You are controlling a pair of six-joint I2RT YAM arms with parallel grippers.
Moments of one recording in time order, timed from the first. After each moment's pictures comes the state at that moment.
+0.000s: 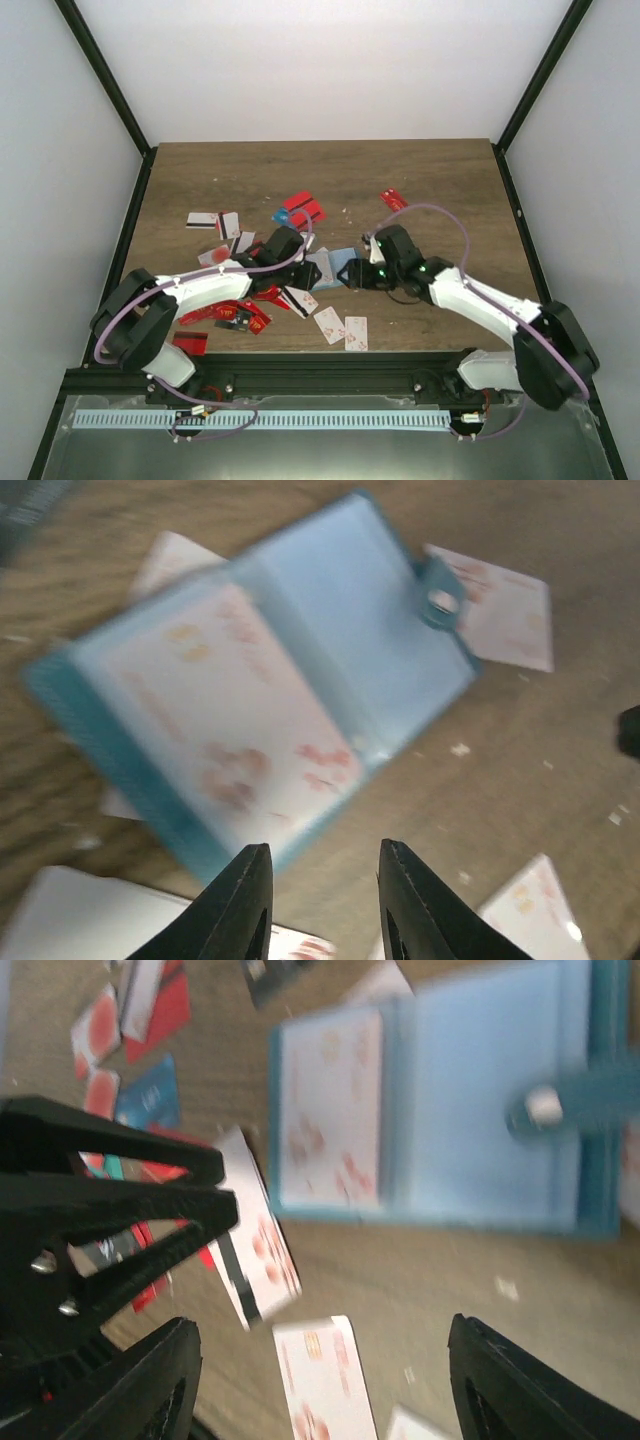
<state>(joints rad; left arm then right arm) -0.73 1.53 0.81 -0.17 0.15 -0.46 0.63 1.31 0.74 -0.27 -0.32 0.60</state>
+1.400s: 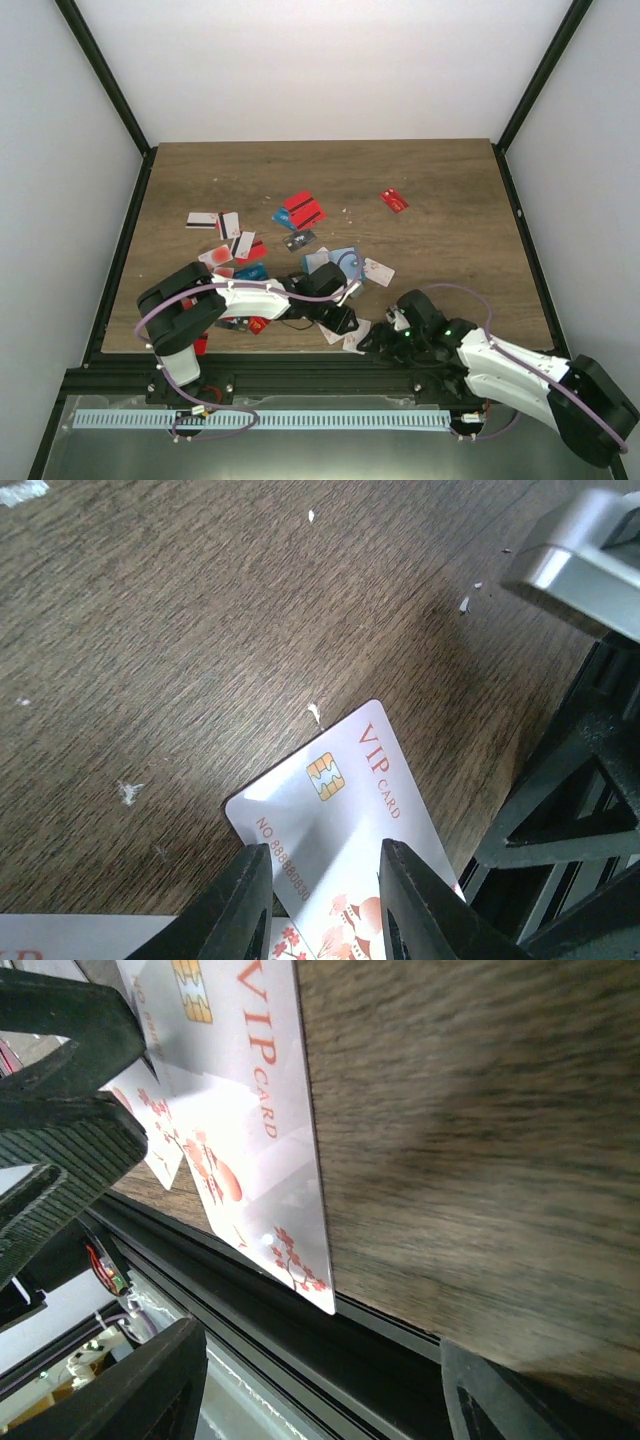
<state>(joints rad) -1.04 1.76 0.86 -0.07 0.37 -0.50 0.73 0.86 0.15 -0.26 -0.59 1.14</state>
